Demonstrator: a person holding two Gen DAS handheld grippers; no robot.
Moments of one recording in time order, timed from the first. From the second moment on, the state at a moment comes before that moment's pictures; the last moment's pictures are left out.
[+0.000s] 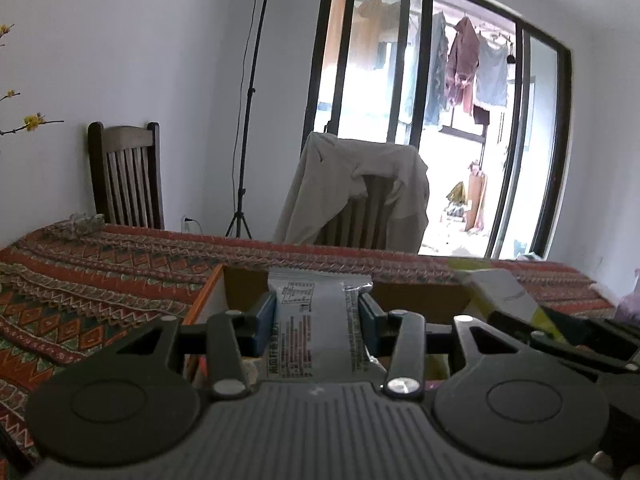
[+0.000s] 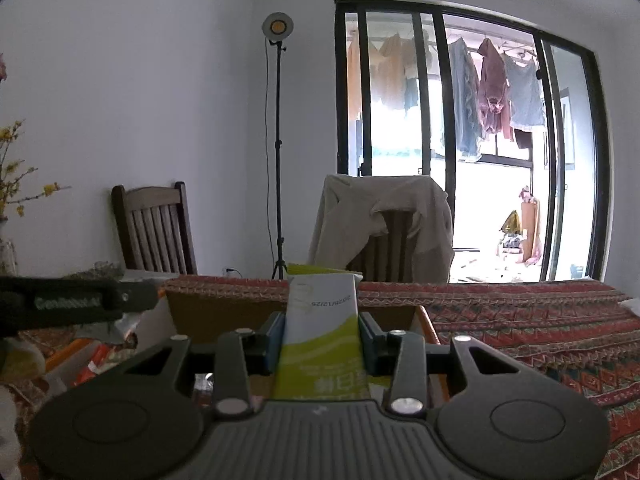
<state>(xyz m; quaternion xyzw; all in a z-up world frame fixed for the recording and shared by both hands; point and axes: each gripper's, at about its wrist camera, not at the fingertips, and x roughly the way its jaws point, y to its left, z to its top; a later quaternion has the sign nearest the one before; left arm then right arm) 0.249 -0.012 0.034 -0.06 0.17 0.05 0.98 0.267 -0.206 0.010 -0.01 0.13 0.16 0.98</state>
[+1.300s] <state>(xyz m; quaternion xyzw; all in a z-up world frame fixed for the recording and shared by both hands) 0.195 -0.011 0.062 -0.10 0.14 0.08 0.98 0.252 -0.224 0.024 0.01 0.14 0.14 0.98</state>
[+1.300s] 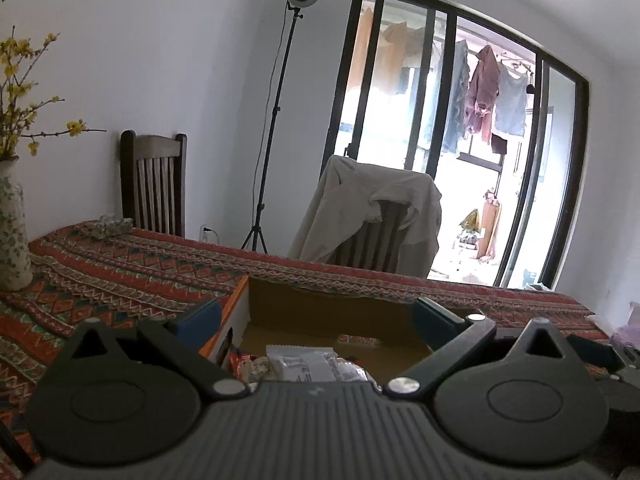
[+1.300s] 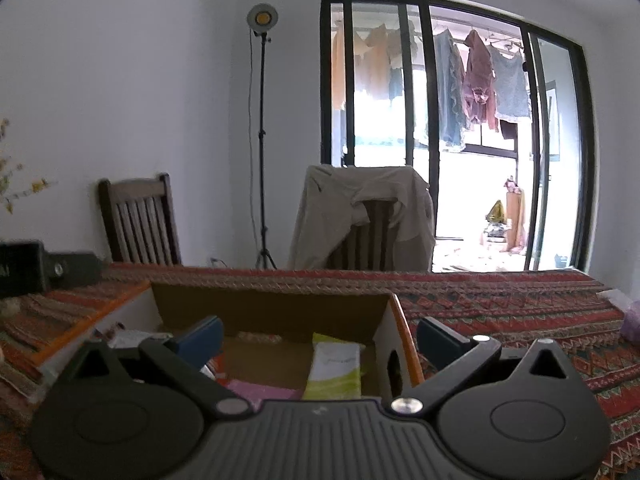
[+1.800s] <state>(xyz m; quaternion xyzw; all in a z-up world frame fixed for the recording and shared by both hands) 0.125 0.006 0.044 -0.08 0.17 0.07 0.98 0.196 -0.249 0.024 0.01 0.18 0.13 0.97</state>
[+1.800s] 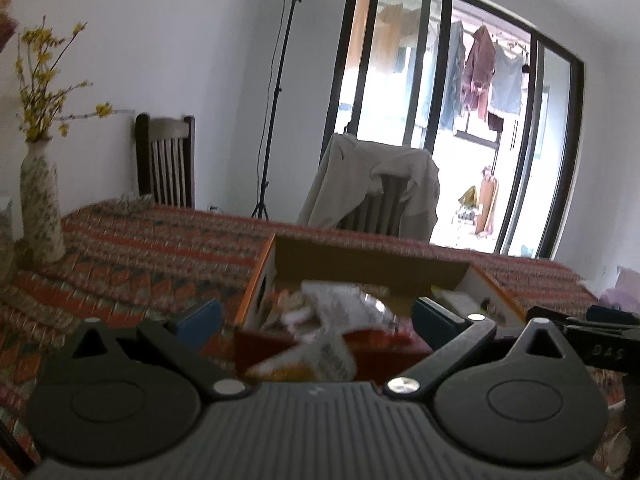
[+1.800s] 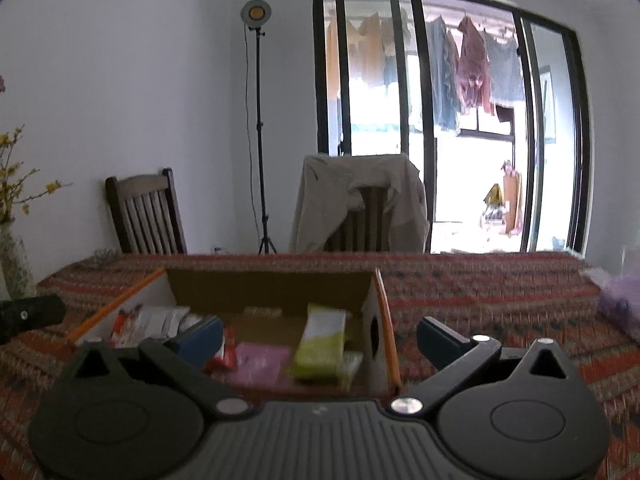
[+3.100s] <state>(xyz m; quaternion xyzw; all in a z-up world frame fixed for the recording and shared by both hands) 0.093 0.029 -0.023 -0.10 0.21 0.08 0.97 0.223 -0.282 -0.040 -0.09 0.35 0.14 0.92</state>
